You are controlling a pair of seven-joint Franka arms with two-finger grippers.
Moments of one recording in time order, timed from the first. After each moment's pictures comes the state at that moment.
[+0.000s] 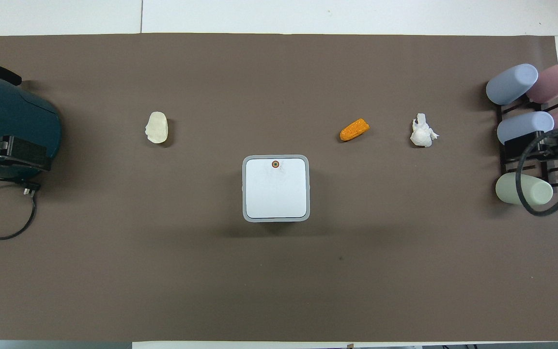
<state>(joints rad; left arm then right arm) -0.05 -0.04 -0.06 -1.56 -0.03 1.46 -0.02 0.02 -0.06 -0.02 -1.63 0.00 1.54 0.05</state>
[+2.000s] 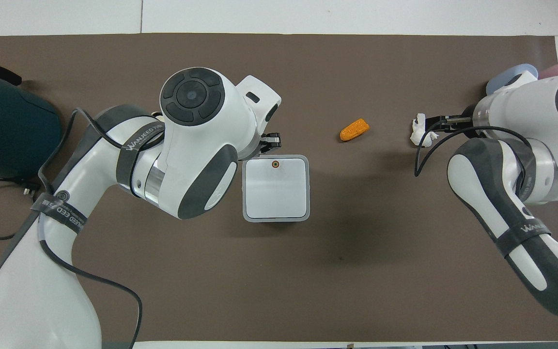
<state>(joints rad) -0.56 0.33 -0.07 -1.57 -0.08 1.99 -0.62 0.03 0.20 -0.01 -1.98 0.00 2.35 0.05</state>
